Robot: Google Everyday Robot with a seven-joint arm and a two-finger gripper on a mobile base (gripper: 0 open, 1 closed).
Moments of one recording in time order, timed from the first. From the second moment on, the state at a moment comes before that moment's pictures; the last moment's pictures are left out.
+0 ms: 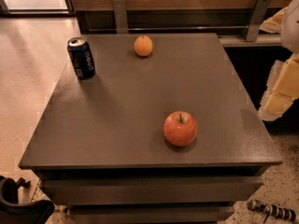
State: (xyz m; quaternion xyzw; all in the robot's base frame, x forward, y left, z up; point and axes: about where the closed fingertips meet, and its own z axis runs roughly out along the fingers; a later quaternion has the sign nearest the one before) arm 0.437 -0.210 0.998 -0.60 0.77 -0.06 0.19
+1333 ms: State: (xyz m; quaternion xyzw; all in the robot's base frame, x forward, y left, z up) arm 0.574 -0.160 0.985 -0.53 0.76 0.05 0.38
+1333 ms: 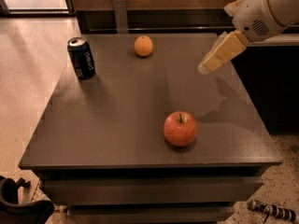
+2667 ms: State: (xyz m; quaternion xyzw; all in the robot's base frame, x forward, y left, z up) arm 0.641 -0.086 0.991 -0.45 0.71 0.16 0.52
